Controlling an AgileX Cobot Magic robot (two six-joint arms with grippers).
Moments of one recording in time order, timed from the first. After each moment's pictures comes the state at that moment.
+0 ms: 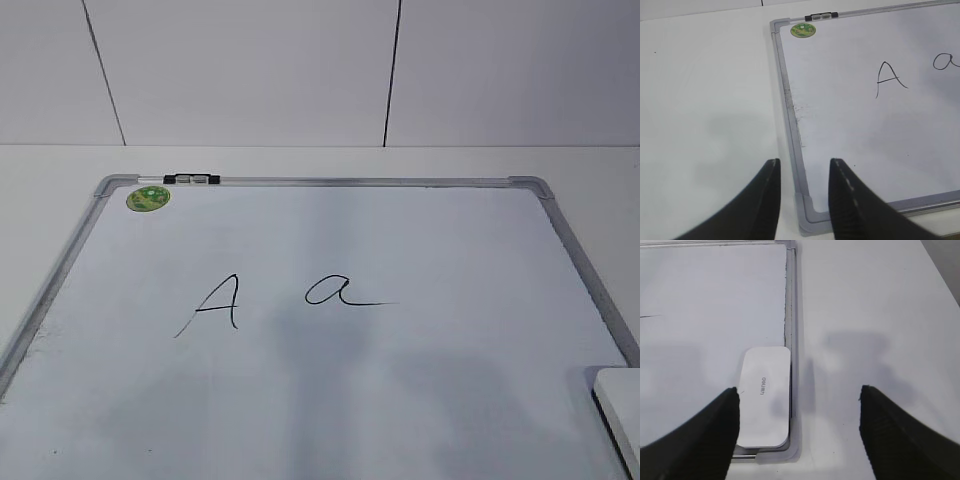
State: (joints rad) left arm -0.01 0.01 -0.51 -0.18 1.11 0.16; right arm 0.01 -0.02 -0.50 -0.05 1.14 0.02
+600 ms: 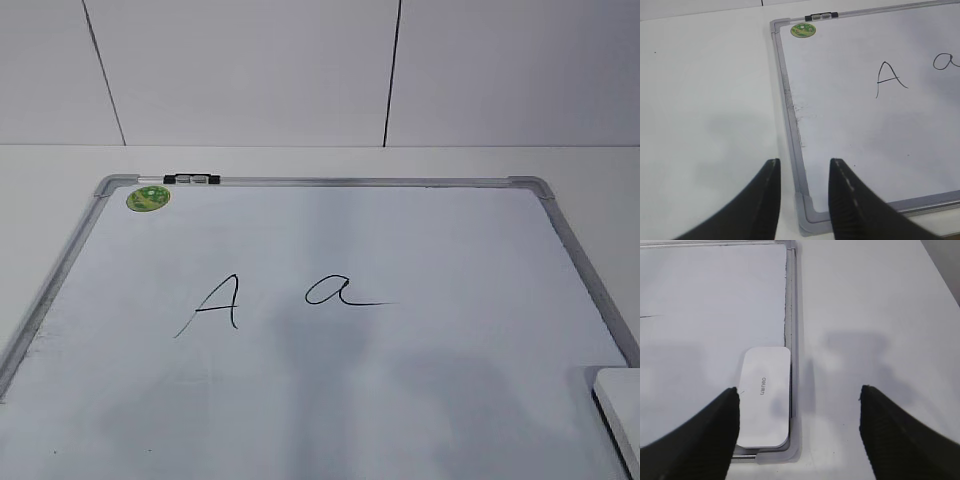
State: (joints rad) left arm -0.01 0.01 -0.51 -0.18 1.11 0.16; right arm 0.01 -0.02 -0.50 -0.05 1.14 0.02
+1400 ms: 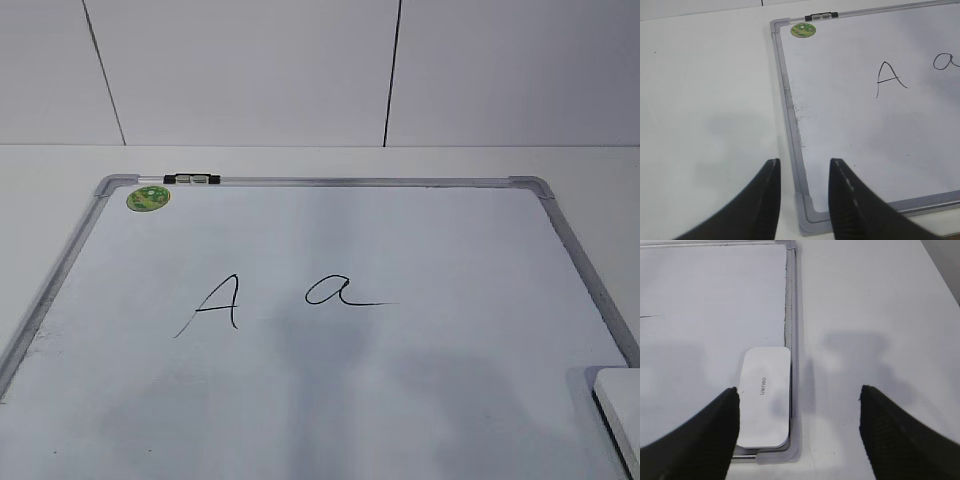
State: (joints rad) left arm -0.01 0.01 -0.51 -0.18 1.11 0.16; right arm 0.01 -0.02 -0.50 -0.05 1.14 0.02
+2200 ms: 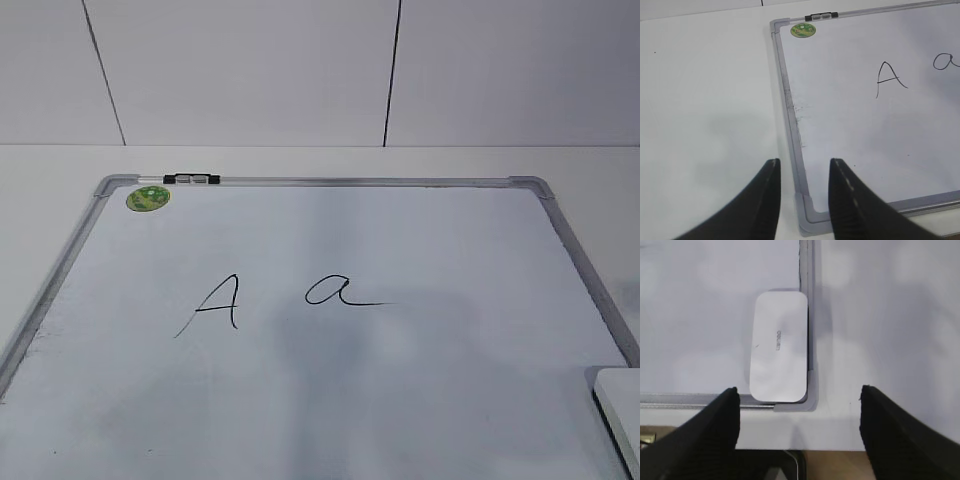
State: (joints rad) left arm -0.01 0.01 -0.51 -0.18 1.11 0.16; right arm 0.01 0.40 -0.62 0.02 1.23 -0.01
